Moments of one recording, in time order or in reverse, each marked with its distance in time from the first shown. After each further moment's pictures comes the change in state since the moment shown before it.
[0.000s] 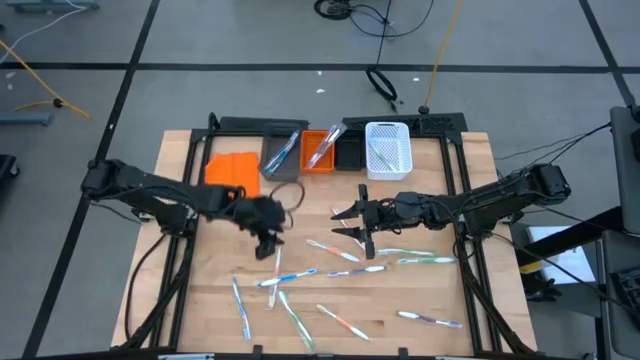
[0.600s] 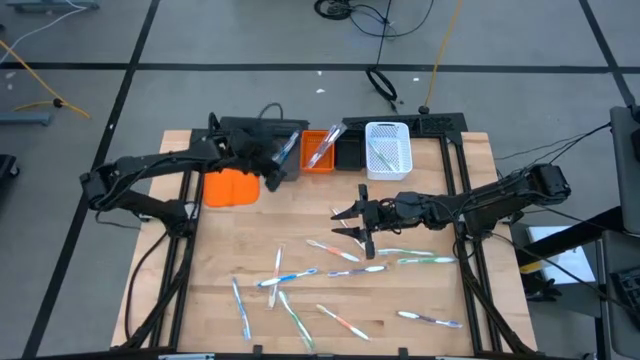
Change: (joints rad) left arm 0.614 -0.002 0.000 0.105 0.070 0.168; right arm 0.000 0.000 0.000 0.004 0.000 0.000
